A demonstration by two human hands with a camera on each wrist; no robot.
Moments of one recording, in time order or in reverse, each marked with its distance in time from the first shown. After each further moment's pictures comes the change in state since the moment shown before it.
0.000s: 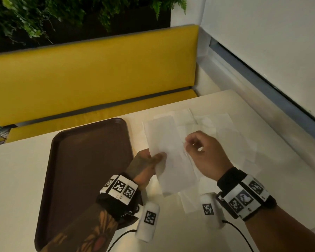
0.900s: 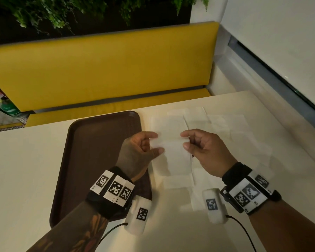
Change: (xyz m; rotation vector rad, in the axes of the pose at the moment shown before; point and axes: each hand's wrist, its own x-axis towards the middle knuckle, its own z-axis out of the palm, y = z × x) left_hand -0.030 0.029 -0.038 0.309 0.201 0.296; right_hand 0.003 -0.018 0.016 0.260 -0.221 -0.137
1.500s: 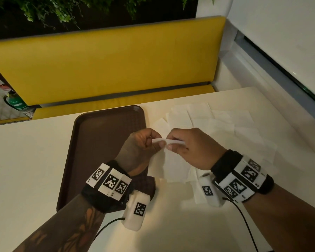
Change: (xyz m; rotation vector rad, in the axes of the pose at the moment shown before) left_hand -0.013 0.017 -0.007 0.159 -0.114 0.039; right_hand 0.007 -0.034 0.024 -0.502 -0.277 -0.160
